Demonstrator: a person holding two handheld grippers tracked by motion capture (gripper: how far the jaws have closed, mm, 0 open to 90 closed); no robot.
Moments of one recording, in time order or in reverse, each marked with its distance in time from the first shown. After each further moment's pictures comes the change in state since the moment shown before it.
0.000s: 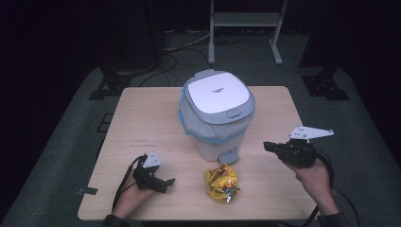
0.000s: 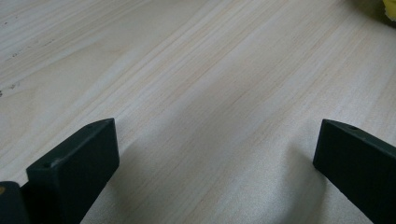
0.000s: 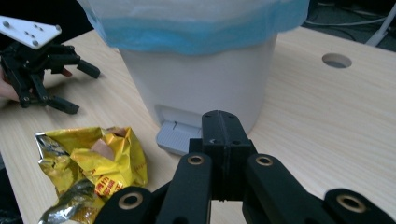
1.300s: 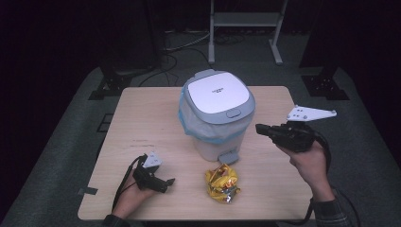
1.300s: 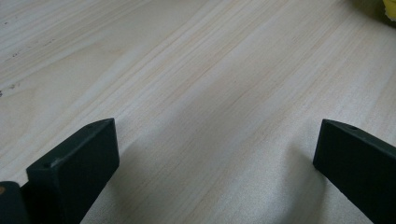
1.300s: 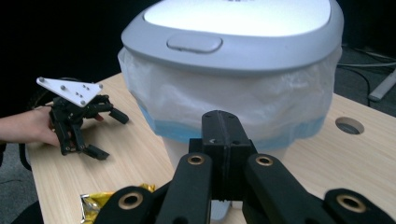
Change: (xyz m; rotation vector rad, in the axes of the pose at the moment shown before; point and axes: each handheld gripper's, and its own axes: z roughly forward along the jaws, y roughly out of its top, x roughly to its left) left arm 0.000 0.000 0.000 -0.002 0.000 0.000; right arm 0.020 0.064 -0.010 -0.103 0.066 -0.054
